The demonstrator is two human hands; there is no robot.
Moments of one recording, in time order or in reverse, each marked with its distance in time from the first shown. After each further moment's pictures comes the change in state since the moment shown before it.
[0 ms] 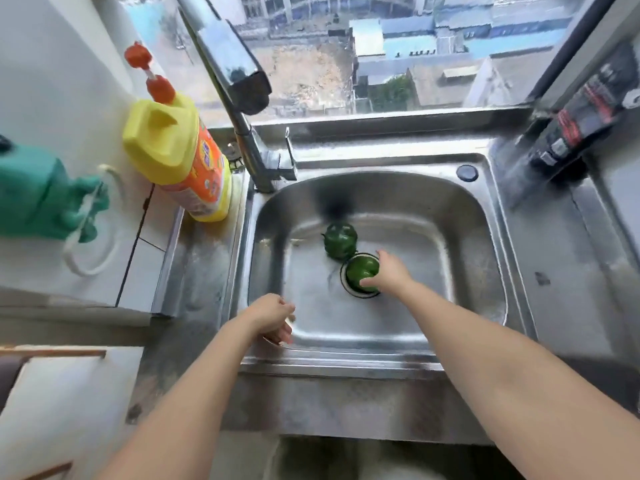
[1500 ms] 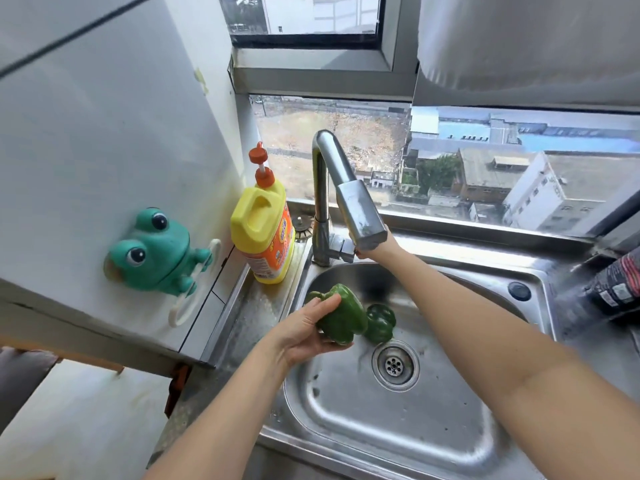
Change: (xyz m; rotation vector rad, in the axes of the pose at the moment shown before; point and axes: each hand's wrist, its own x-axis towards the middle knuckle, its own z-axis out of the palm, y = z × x) left_hand -0.044 0.065 -0.067 -1.269 -0.189 0.260; right_hand -0.011 -0.234 -0.139 0.293 -0.022 -0.296
